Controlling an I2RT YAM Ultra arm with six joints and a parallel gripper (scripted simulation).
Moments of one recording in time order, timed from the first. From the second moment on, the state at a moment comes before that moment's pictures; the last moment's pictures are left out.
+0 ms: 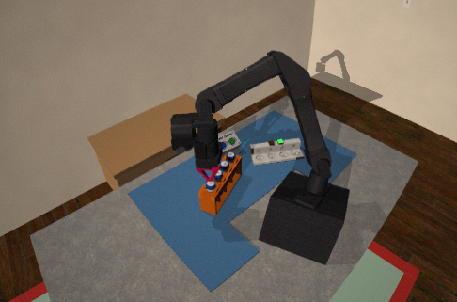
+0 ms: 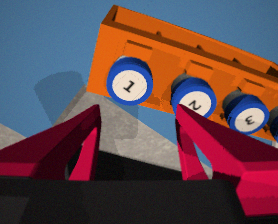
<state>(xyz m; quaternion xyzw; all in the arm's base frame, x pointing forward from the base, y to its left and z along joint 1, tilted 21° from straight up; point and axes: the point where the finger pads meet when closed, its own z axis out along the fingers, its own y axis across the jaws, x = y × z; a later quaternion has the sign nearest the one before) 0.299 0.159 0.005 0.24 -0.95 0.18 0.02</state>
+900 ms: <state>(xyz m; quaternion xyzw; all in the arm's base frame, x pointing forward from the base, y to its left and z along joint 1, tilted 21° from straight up) 0.303 0.102 -0.009 0.37 -0.91 0.18 0.06</state>
